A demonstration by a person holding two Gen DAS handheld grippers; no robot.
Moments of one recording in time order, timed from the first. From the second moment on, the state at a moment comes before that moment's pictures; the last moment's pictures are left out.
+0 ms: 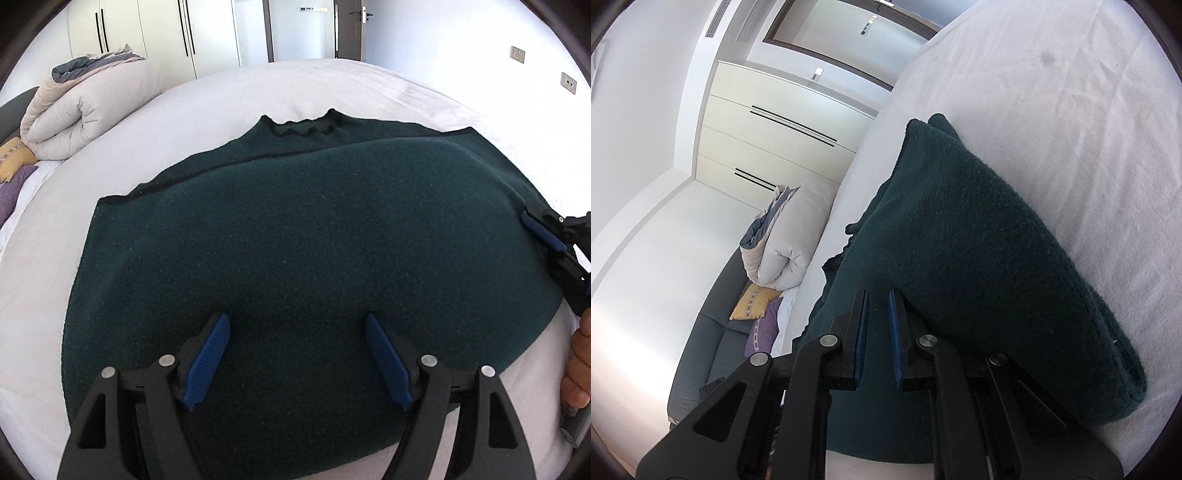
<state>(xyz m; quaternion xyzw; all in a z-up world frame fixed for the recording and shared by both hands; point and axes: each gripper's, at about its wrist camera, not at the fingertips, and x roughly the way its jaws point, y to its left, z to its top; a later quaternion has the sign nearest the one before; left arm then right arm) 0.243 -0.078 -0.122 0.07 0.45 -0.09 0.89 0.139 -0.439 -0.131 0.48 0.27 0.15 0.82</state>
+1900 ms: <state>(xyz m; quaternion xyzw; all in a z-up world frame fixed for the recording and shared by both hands) 0.256 0.157 -0.173 -0.50 0.50 -0.20 0.68 0.246 -0.266 -0.010 0.30 0.47 0.27 0.78</state>
